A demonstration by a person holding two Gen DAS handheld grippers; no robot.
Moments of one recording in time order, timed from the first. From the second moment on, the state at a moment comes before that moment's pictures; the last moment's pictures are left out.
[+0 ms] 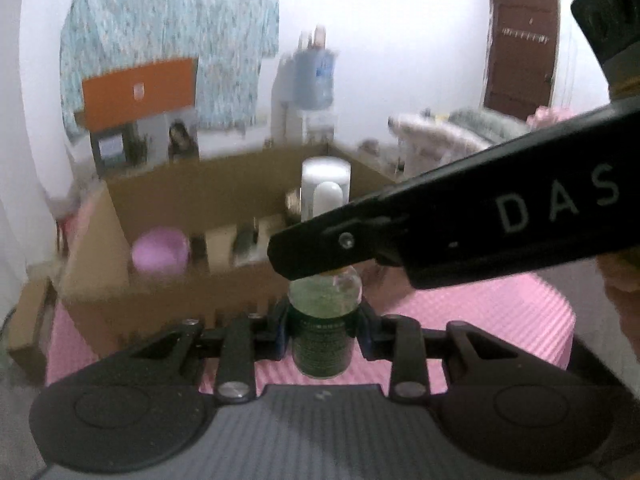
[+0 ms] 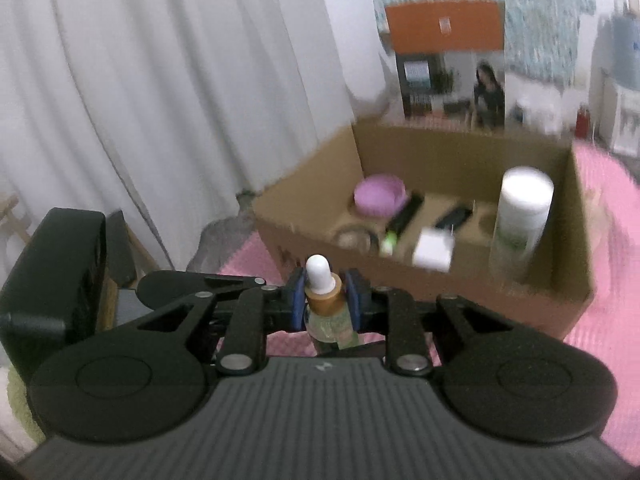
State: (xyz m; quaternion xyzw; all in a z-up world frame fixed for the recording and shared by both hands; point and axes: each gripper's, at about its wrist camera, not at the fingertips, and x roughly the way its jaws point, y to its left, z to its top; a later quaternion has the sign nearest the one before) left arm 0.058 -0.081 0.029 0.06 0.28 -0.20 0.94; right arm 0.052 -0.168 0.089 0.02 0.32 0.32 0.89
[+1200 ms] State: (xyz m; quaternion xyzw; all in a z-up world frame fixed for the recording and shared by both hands) left arm 0.200 -0.120 0.017 0.01 0.39 -0.29 0.87; right arm 0.191 -0.240 0.037 0.05 0.41 0.26 0.87
